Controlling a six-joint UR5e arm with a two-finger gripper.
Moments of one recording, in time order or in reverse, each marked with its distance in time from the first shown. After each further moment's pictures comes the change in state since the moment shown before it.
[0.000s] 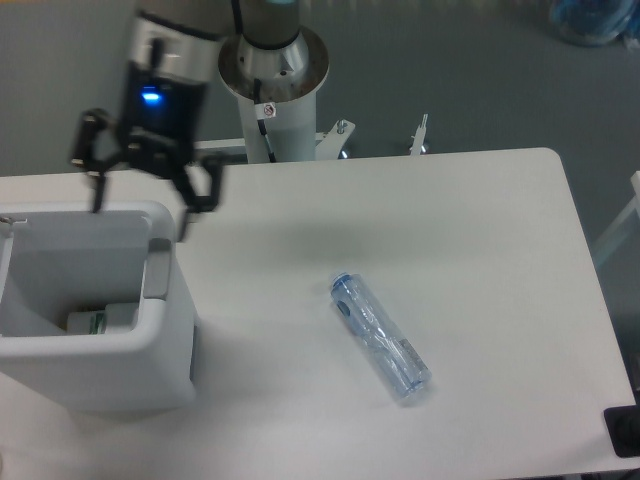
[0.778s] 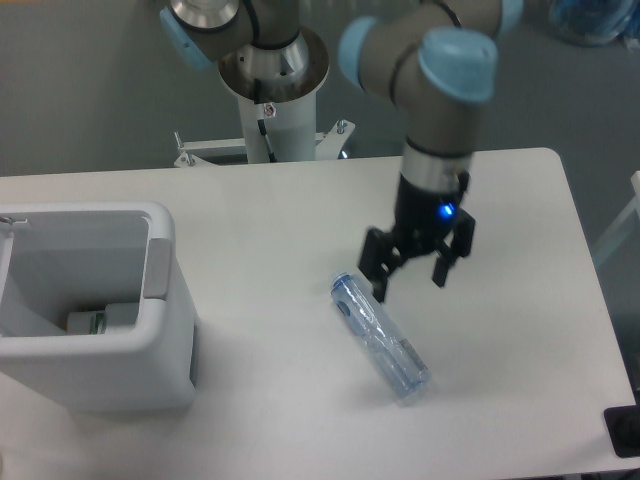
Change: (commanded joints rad) arm 0.175 -0.445 0.169 -0.063 0.199 -0.206
